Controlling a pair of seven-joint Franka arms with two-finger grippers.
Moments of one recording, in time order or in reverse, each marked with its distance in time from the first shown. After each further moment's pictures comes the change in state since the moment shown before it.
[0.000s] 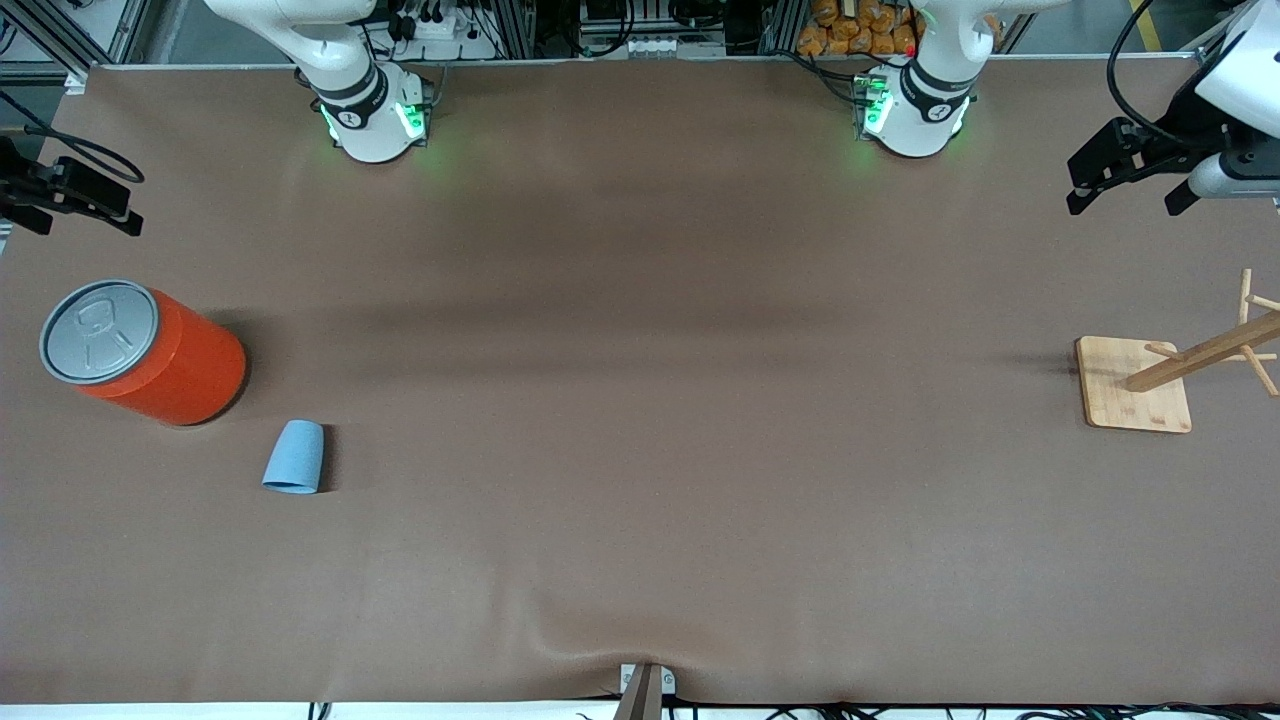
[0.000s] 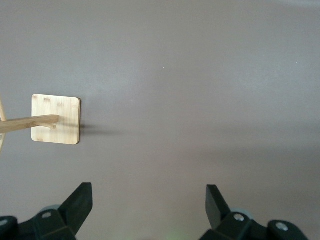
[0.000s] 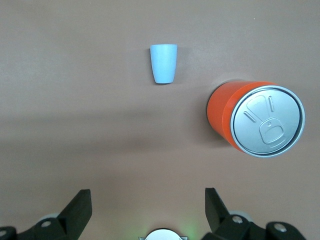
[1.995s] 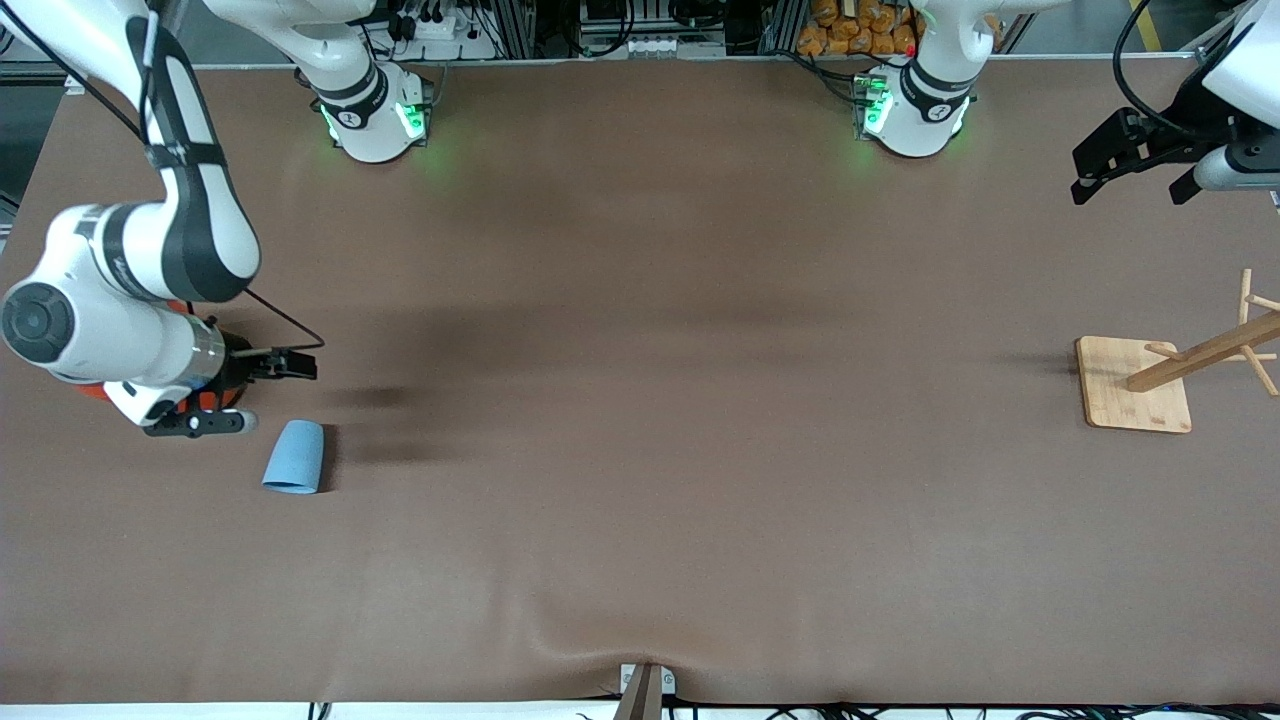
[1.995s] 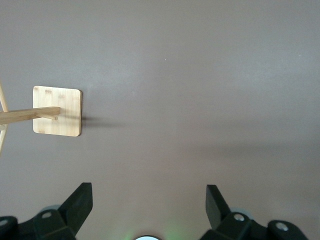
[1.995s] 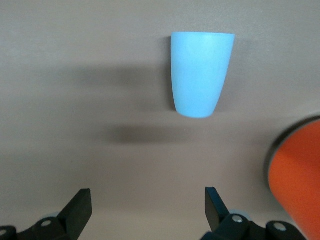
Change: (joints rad) left arm 0.001 0.000 0.003 0.013 0.000 -0.046 0.000; right arm 0.028 0.337 0.014 -0.371 0.042 0.604 -0.050
